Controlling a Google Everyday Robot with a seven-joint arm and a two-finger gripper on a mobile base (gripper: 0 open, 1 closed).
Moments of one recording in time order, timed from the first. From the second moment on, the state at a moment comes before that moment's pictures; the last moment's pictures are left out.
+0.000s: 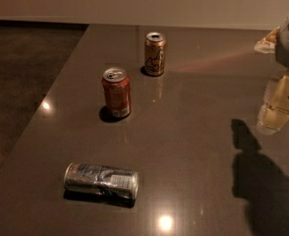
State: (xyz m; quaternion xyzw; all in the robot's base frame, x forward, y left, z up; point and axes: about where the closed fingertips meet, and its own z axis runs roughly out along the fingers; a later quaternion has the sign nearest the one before) arm 0.438 -0.217 0.977 -0.60 0.78 -0.03 0.16
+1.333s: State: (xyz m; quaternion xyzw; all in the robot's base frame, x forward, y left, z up) arm 0.421 -0.127 0.943 -0.63 0.76 -0.01 0.14
